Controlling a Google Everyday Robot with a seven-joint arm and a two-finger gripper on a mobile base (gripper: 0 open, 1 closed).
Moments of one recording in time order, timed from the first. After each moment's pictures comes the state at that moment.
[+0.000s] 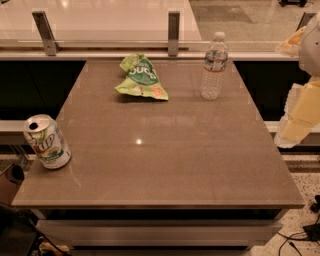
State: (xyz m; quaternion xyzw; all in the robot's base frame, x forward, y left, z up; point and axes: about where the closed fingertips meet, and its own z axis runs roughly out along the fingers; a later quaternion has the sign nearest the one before) arm 0.436 -0.205 1.010 -0.60 0.77 -0.07 0.21
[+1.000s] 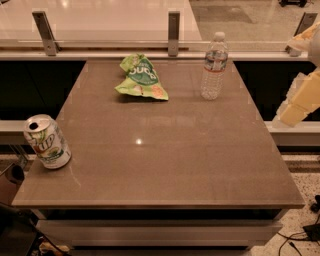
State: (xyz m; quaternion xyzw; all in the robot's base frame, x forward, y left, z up) arm 0.473 -0.233 1.006 -0.55 0.79 -0.05 0.26
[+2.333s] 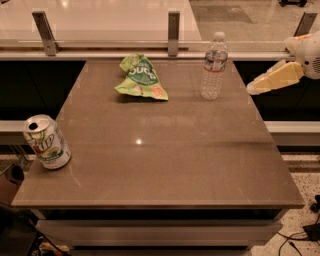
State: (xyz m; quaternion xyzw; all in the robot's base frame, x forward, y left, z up) arm 0.604 -0.265 0.974 -0.40 0.79 0.07 0.47
